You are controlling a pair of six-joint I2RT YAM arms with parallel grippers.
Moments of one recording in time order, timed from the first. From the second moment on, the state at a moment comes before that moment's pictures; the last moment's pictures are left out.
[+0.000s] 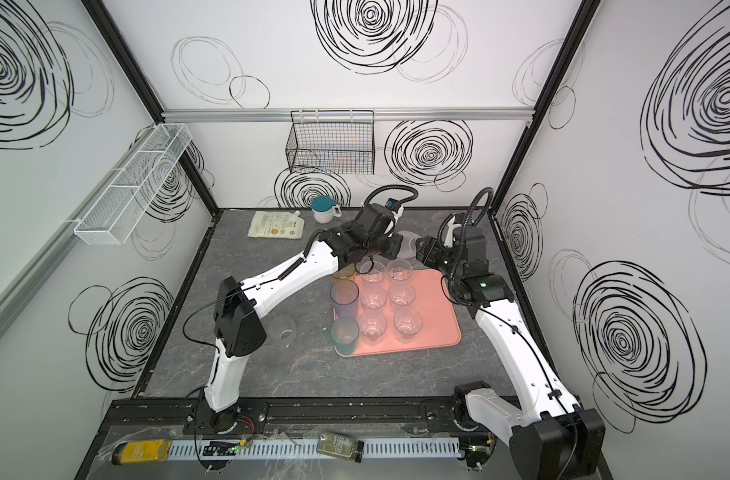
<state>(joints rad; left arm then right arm) -0.83 2.10 2.05 -0.57 -0.09 -0.30 0.20 1.10 1.03 -0.41 -0.15 0.57</state>
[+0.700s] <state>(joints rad) -0.87 2.03 1.90 -0.48 -0.07 -0.36 0.34 1.18 0.97 -0.39 0.18 0.46</state>
